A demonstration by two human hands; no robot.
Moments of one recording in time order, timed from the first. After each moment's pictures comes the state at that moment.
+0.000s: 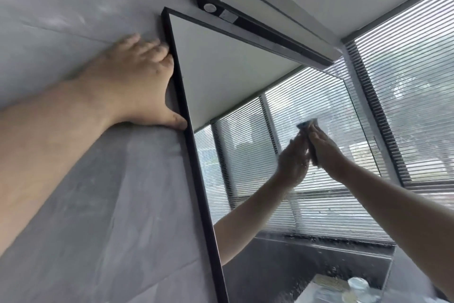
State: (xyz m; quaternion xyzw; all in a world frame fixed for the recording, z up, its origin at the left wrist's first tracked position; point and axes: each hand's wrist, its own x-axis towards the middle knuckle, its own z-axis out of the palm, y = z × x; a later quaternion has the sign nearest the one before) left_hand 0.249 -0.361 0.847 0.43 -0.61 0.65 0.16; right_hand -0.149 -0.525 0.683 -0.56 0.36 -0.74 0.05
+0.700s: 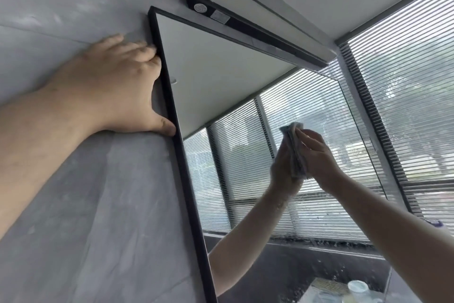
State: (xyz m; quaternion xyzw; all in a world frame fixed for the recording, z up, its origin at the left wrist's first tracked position) left_hand 0.251 -0.382 0.851 0.37 -0.62 0.66 0.20; right_hand -0.124 -0.528 0.677 -0.52 0.25 -0.82 0.06
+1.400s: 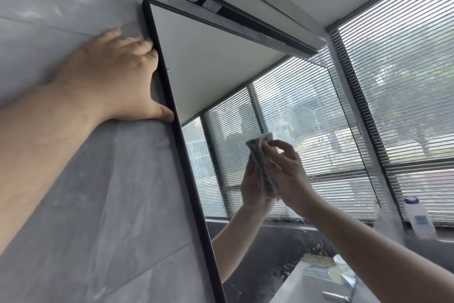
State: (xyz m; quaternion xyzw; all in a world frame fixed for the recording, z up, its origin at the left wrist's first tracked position) left_hand 0.252 -0.376 0.845 0.37 -0.63 0.65 0.20; right_hand -0.034 -0.488 0.614 -0.60 0.36 -0.71 -0.13
